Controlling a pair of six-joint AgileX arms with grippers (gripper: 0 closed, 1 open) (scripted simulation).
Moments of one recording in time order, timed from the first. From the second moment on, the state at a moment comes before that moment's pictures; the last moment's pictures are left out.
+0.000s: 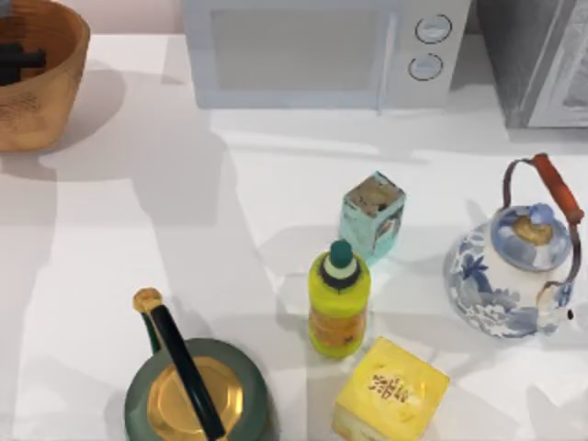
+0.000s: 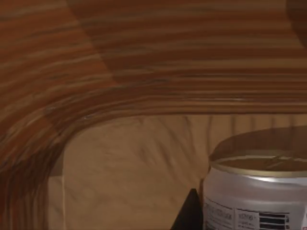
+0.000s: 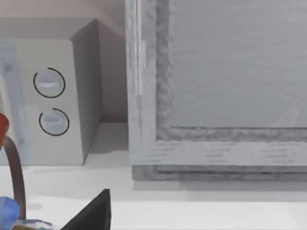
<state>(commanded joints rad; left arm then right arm) 0.16 2.67 2.45 -1.06 0.11 0.17 0.00 0.00 0.00 0.00 0.00 0.00</state>
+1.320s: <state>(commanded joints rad) 0.09 1.14 1.06 -0.37 -0.02 0.06 0.00 0.00 0.00 0.00 0.00 0.00</state>
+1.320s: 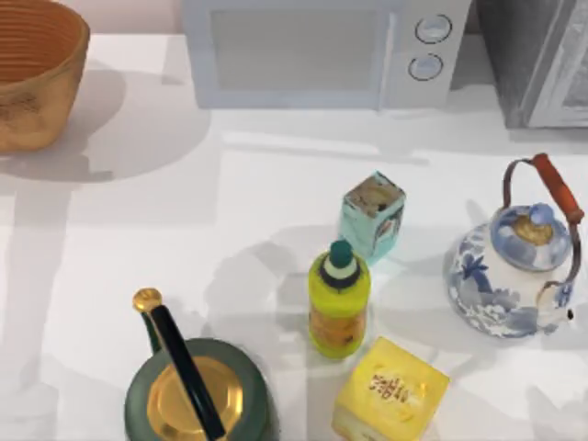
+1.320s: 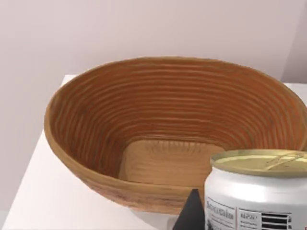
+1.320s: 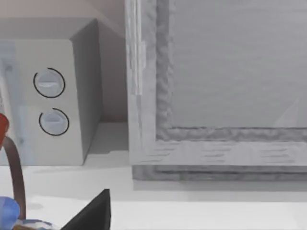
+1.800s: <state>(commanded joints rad) 0.04 0.25 0.24 -0.08 -0.02 0.01 0.00 0.00 0.00 0.00 0.00 0.00</state>
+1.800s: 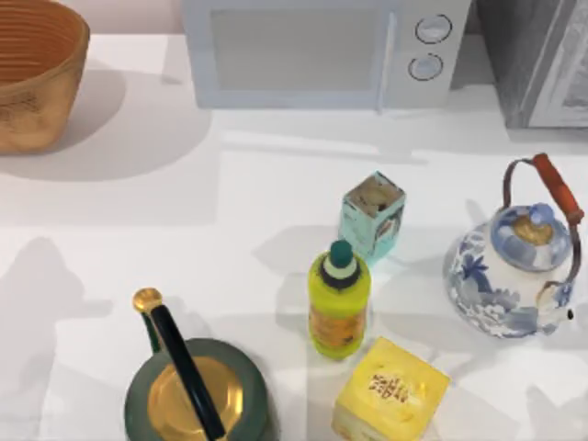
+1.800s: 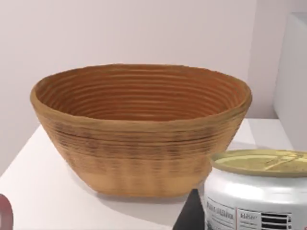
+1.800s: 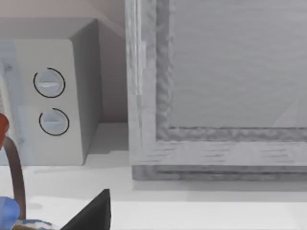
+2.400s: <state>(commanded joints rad) 0.00 0.00 0.00 0.00 0.00 0.00 0.00 0.00 0.00 0.00 0.00 0.00</state>
